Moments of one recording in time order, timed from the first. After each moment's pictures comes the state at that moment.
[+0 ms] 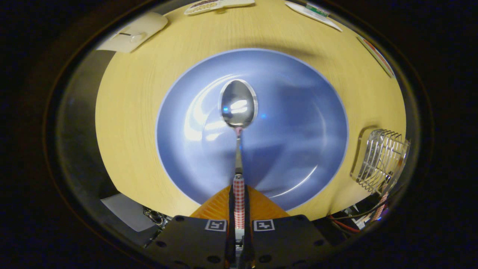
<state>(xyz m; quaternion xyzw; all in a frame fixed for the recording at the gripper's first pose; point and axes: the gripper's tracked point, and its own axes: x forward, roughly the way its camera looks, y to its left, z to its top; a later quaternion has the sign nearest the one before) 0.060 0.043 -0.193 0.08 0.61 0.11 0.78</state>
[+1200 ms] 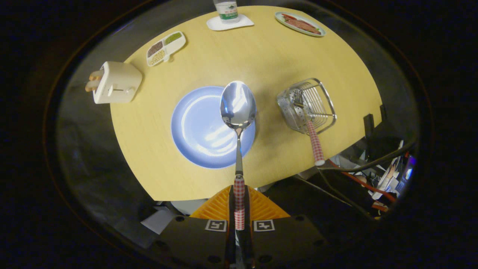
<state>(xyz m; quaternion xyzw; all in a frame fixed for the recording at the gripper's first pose) -0.027 -0.075 -0.086 0.24 0.62 0.01 0.74</state>
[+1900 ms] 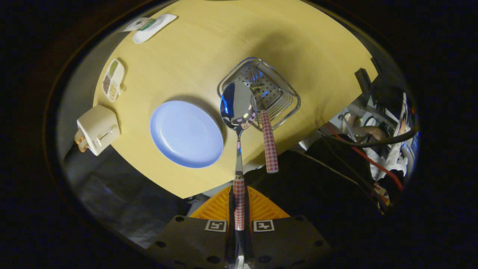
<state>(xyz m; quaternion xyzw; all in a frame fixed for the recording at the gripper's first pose) -0.020 -0.131 -0.101 0.39 0.73 -0.01 0.57</state>
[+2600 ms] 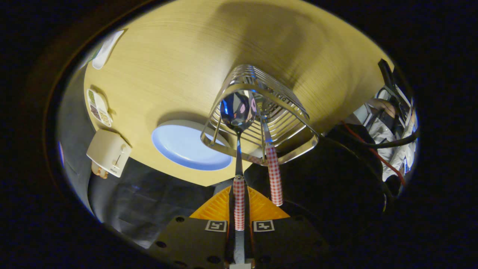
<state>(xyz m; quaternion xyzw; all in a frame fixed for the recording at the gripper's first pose) 0.023 -0.137 -0.123 0.45 0.78 0.04 0.43</state>
